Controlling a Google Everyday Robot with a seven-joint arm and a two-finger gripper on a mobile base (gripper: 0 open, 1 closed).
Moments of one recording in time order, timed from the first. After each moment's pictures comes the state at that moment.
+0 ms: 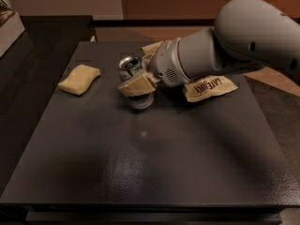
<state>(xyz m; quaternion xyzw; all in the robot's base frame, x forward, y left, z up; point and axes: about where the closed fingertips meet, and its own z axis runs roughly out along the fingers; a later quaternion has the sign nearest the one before) 0.521 0.044 0.925 -0.54 0.69 0.25 0.41</state>
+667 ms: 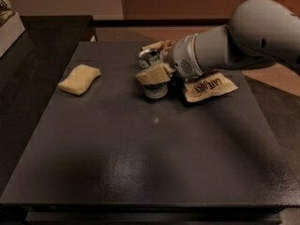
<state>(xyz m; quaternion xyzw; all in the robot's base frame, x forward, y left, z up) 0.569 0.005 0.918 -0.49 0.72 0.25 0.43</state>
